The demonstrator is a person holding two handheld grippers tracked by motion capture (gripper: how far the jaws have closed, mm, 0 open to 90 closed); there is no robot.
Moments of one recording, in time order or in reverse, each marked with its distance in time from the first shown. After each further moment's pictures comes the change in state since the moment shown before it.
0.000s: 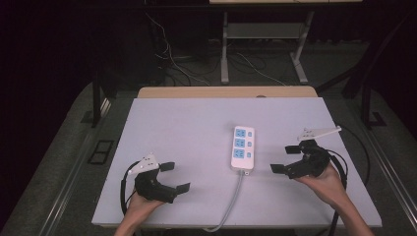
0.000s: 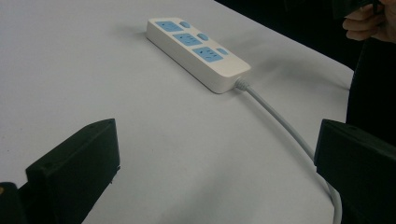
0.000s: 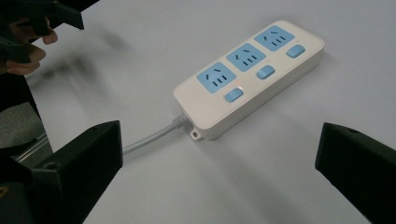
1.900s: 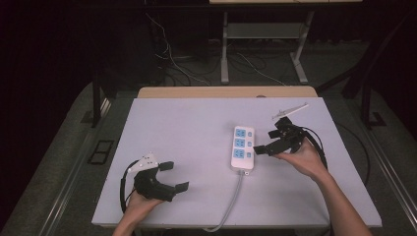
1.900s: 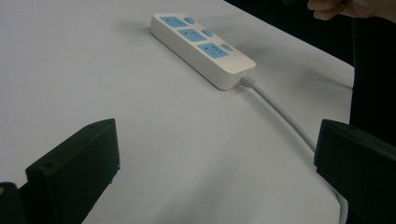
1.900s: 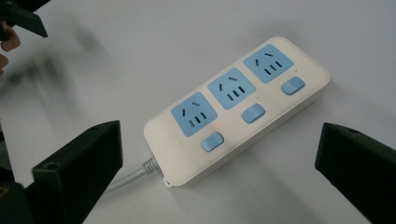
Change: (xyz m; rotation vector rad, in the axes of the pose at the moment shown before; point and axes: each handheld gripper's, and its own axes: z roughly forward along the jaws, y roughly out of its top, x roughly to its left) left arm 0.006 -0.001 0.001 0.014 -0.002 -0.012; right arm -0.024 0.056 0.054 0.127 0.007 -0.015
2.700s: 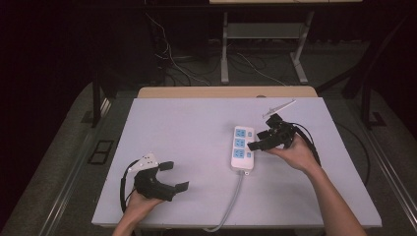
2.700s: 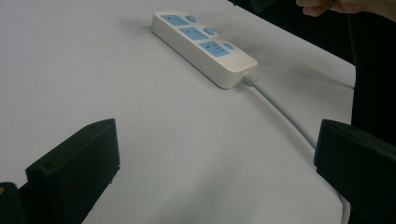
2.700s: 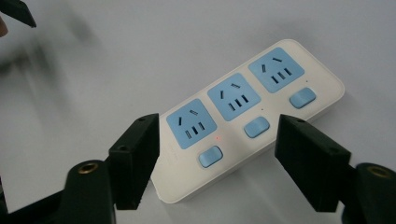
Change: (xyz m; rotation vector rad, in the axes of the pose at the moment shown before) left arm 0.002 -0.001 0.001 0.005 0.001 -0.003; right arm -0.003 0.016 0.020 0.061 0.010 -0.038
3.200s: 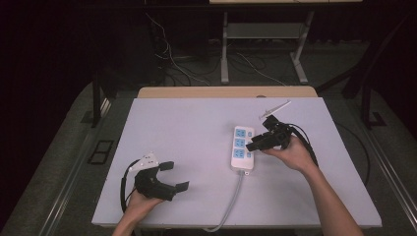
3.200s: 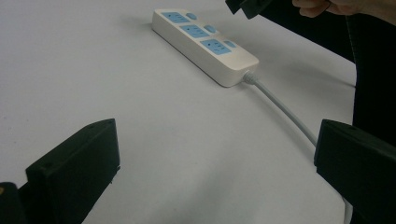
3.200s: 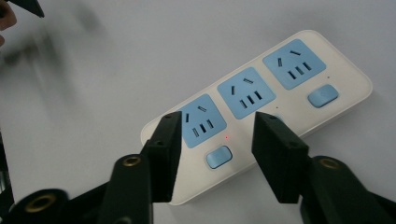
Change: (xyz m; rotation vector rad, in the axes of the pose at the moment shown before) left arm 0.001 0.000 0.002 0.005 0.000 -0.001; right arm -0.002 0.001 0.011 0.037 0.048 -0.009
